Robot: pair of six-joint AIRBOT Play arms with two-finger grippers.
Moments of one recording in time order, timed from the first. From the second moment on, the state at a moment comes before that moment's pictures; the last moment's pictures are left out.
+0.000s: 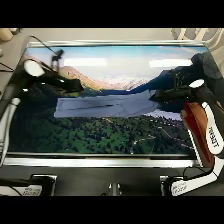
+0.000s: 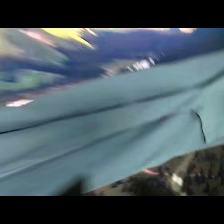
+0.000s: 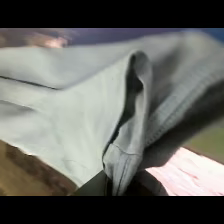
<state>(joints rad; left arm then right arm) -0.23 -1.56 1.57 1.13 -1.17 -1.55 -0.19 -1.69 1.38 -0.70 1.19 1.01</state>
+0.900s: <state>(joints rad) -0.61 -2.02 1.57 0.21 -0.90 -1.33 -0.18 -1.23 1.41 -0.69 1.42 1.03</state>
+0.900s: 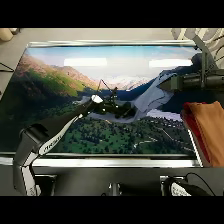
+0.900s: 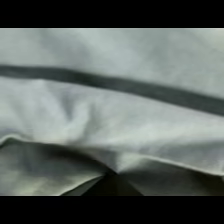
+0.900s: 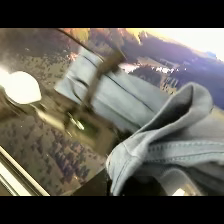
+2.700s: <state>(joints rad) 0.02 -1.15 1.47 0.94 -1.08 -1.40 0.03 -1.63 1.20 -0.91 1.21 1.18</state>
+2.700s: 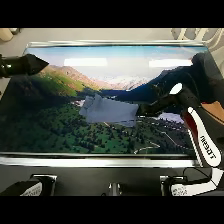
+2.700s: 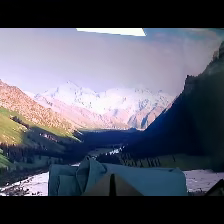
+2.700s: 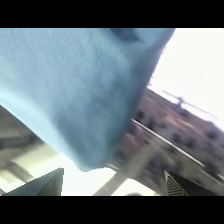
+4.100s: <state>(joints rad) -0.04 -1.15 1.44 0.95 -1.02 -1.38 -1.00 -1.43 1.83 -0.69 1.74 1.10</state>
